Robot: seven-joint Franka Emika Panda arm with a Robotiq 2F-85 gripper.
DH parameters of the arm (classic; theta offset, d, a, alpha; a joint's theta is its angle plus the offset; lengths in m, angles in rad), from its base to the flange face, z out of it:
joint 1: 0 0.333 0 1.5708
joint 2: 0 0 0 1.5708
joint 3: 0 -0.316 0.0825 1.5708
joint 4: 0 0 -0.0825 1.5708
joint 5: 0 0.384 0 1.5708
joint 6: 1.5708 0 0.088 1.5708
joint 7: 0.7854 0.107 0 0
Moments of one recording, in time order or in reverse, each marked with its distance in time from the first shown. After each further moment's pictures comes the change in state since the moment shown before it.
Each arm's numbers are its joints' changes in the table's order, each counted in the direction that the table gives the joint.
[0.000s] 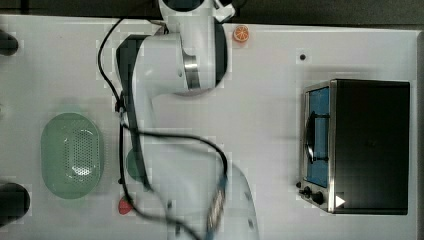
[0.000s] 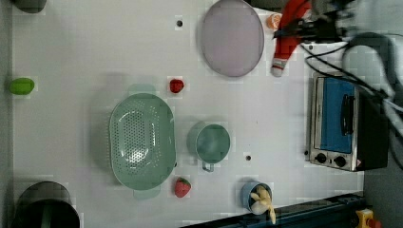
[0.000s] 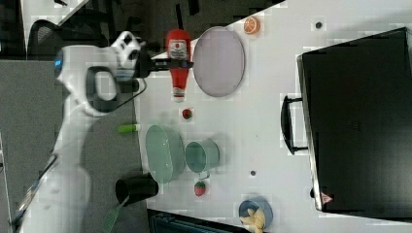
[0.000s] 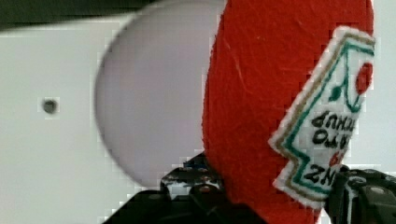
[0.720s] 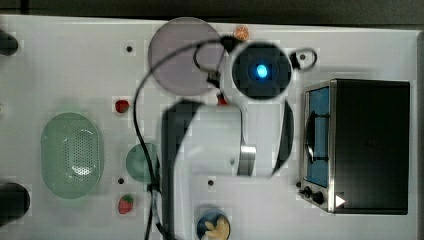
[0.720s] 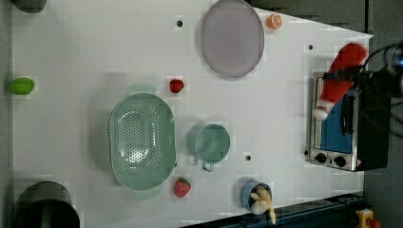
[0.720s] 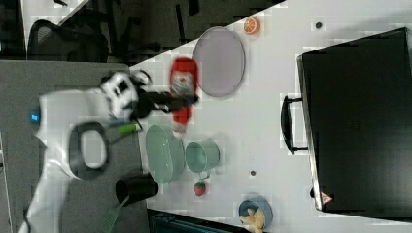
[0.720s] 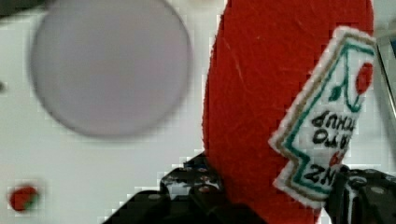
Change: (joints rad) arm -0.133 0.473 0.049 0.525 0.068 0.056 0.000
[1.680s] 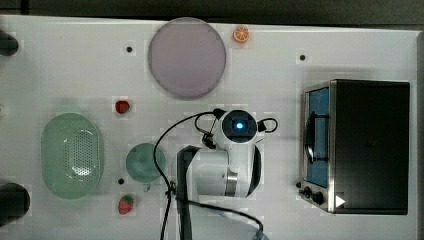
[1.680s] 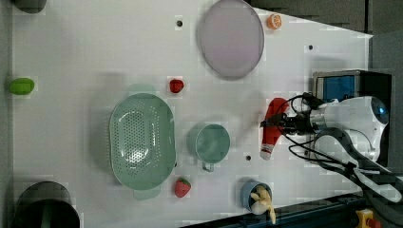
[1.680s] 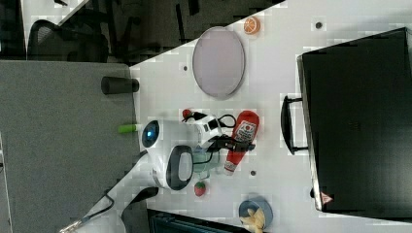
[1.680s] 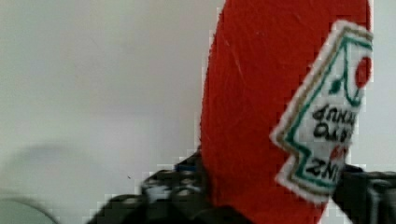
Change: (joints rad) arm 0.003 -0.214 0.002 0.367 0.009 0.342 0.000
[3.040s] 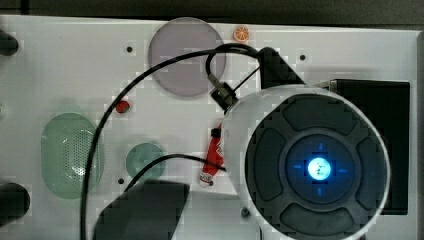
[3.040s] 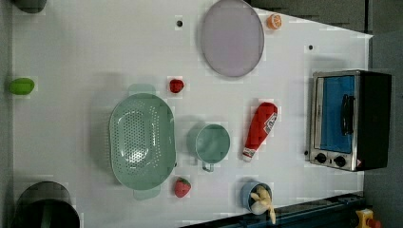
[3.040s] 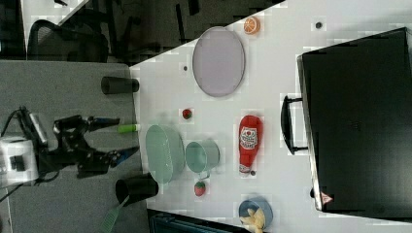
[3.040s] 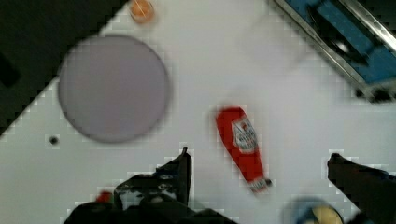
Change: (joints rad) arm -0.003 0.495 -0.002 -0.598 0.012 -0.831 0.460
